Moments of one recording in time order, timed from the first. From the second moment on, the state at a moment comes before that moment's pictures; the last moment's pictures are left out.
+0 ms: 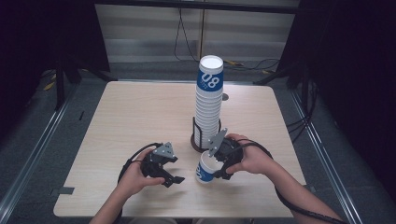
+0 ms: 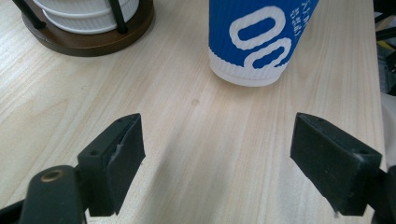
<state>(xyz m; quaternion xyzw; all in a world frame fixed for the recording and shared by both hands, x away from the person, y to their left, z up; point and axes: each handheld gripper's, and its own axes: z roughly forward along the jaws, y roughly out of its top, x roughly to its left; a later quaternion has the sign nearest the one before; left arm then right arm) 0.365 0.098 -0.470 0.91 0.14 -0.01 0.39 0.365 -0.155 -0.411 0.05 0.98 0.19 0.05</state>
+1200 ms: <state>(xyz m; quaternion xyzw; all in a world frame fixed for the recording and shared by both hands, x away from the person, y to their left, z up) 0.365 0.111 -0.472 0.90 0.17 -0.01 0.40 0.360 -0.146 -0.407 0.04 0.99 0.14 0.04</state>
